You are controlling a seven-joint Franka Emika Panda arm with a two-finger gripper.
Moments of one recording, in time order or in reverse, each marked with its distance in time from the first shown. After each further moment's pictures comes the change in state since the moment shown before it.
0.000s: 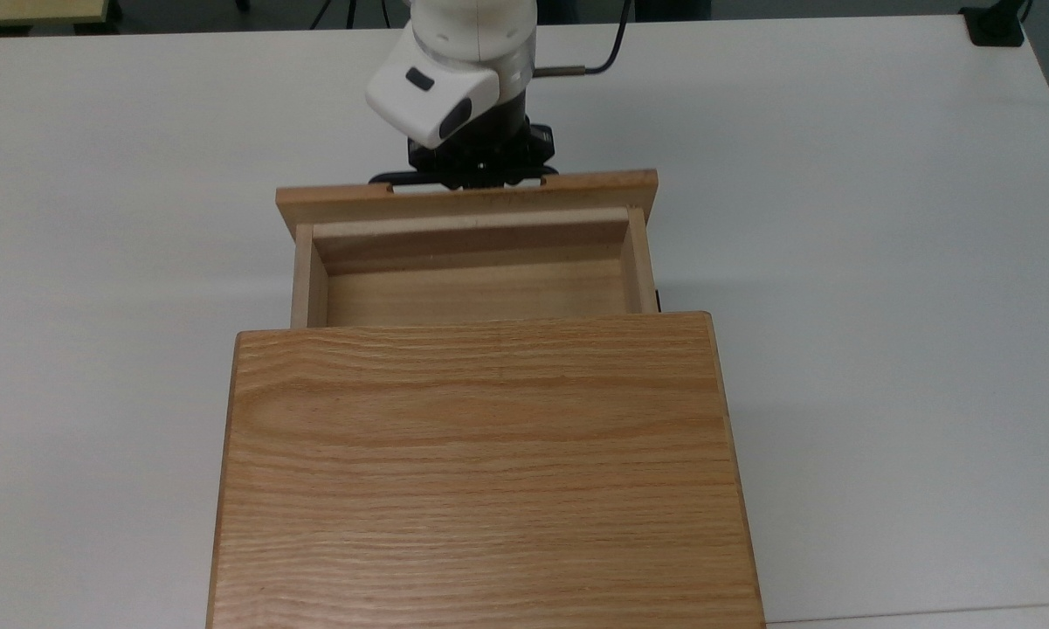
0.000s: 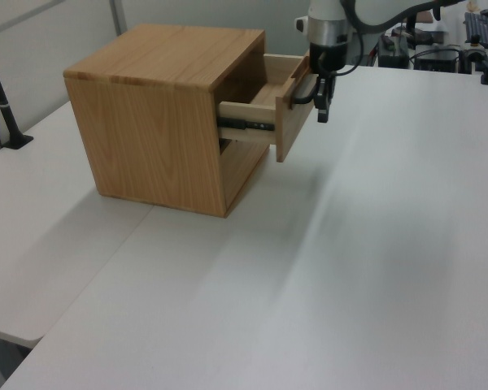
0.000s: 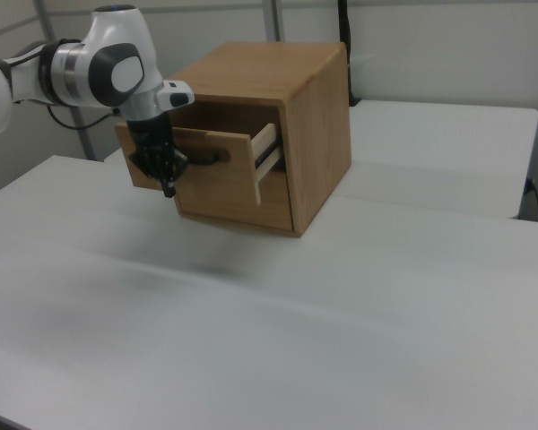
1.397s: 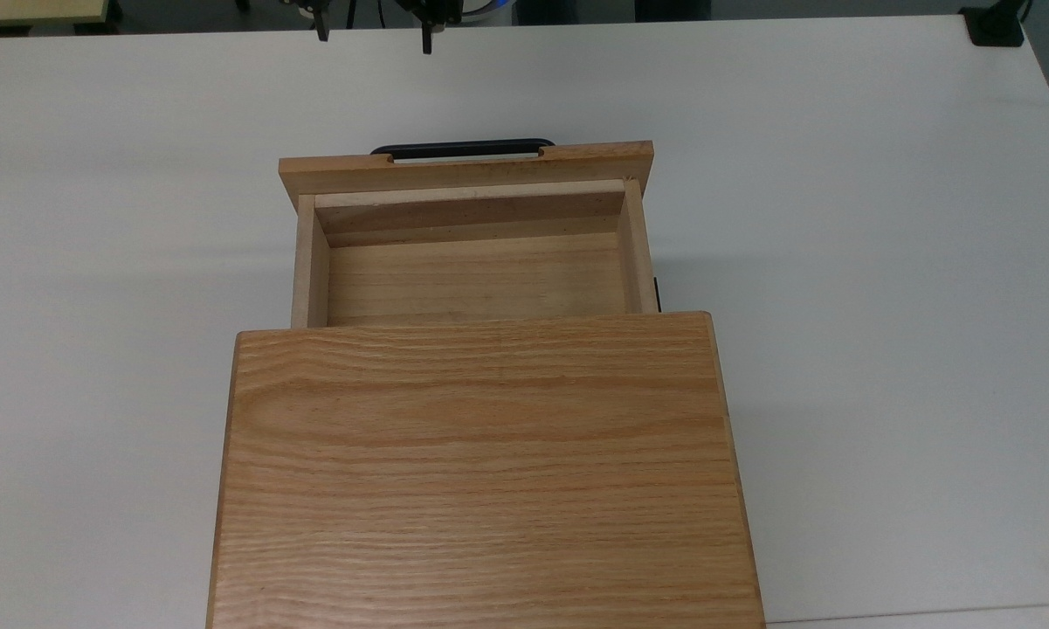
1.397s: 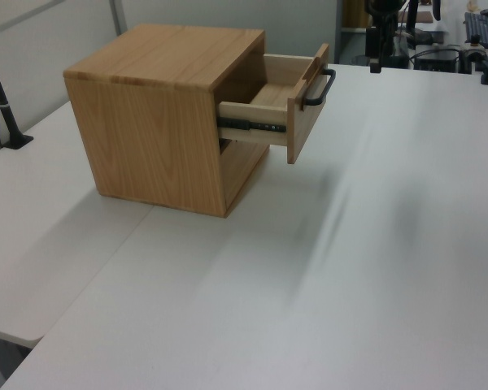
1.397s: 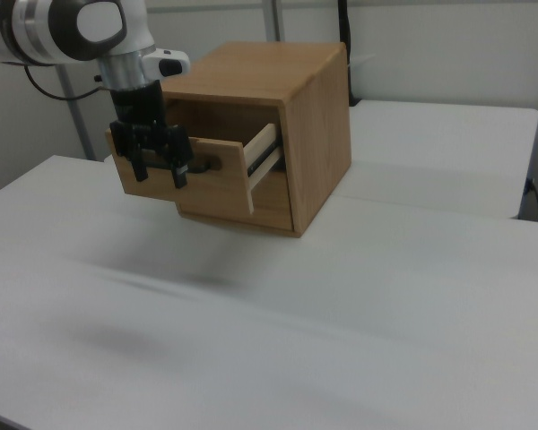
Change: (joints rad) arm -0.106 -0.255 -0.012 -0.081 -0.070 -0.276 0.044
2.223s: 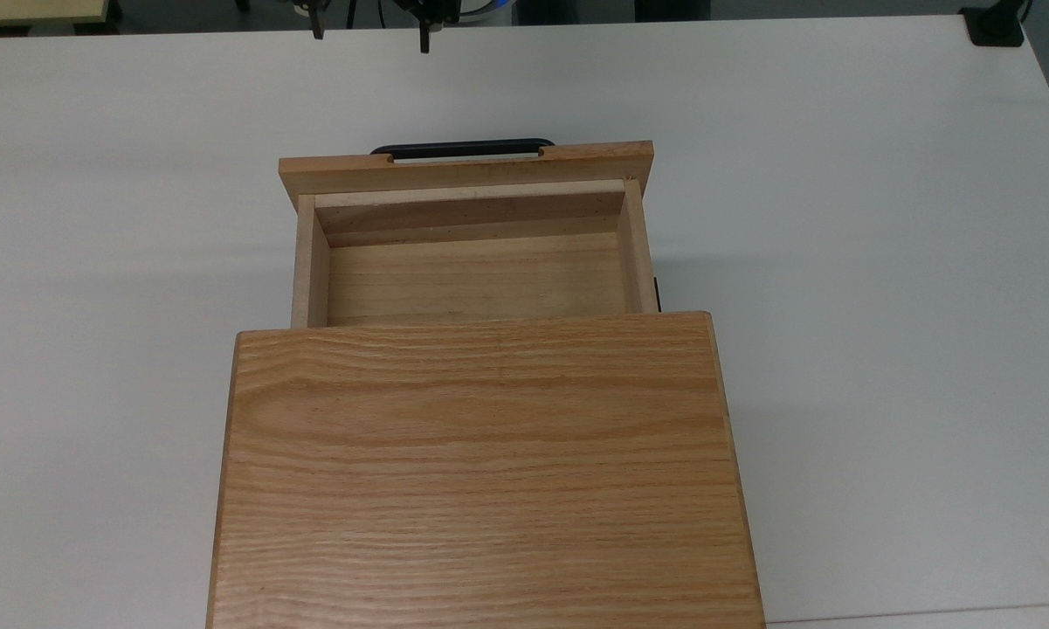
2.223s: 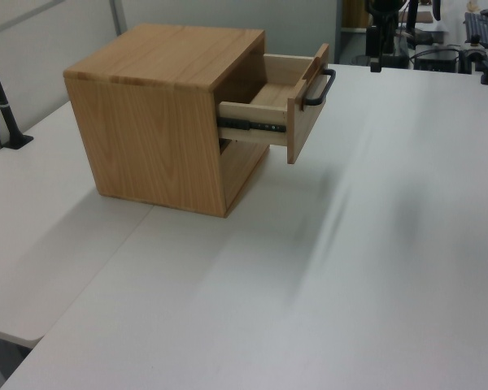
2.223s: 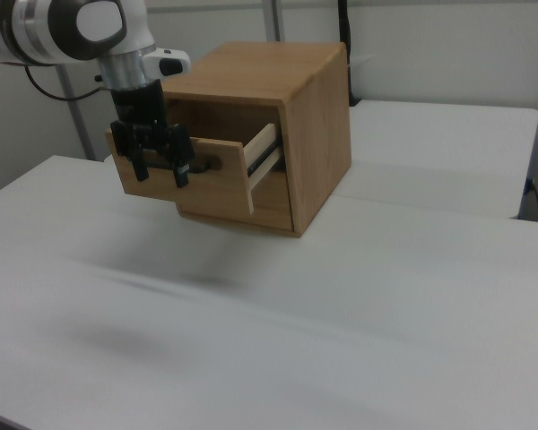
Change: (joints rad) arm -0.001 -0.001 0.000 0.000 -0.009 0.000 0.000
